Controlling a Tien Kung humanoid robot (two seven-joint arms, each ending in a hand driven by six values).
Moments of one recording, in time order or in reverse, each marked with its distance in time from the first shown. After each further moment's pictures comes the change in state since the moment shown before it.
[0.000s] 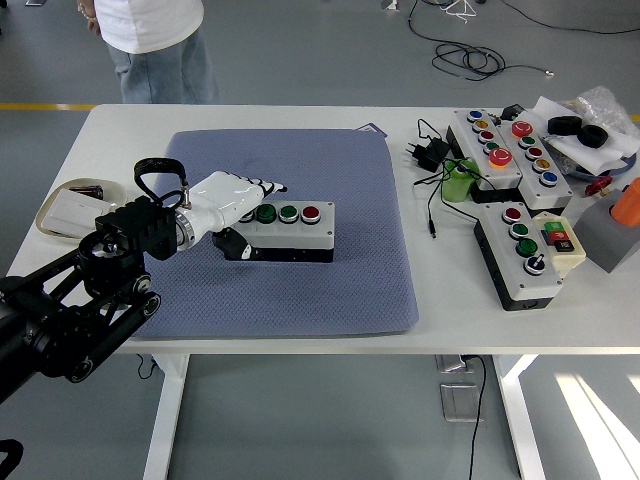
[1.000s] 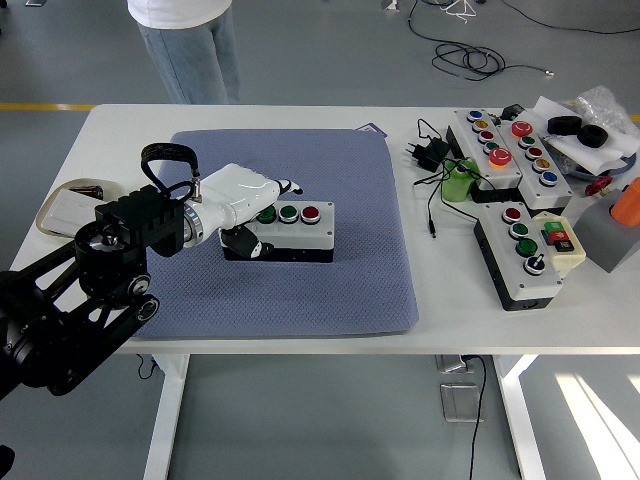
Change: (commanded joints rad) left arm 0.011 0.026 -0.004 -0.182 0.000 -0.192 0.083; right arm 0.000 0.000 0.005 0.000 -0.003 0.000 -0.001
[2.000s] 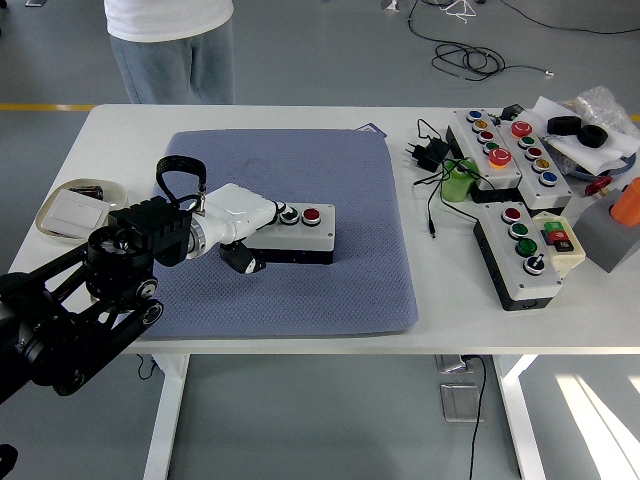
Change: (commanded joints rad) left arm -0.017 -0.009 0.058 0.074 0.000 -0.061 0.007; right arm -0.004 -0.001 0.000 0.000 -0.001 0.000 -0.001
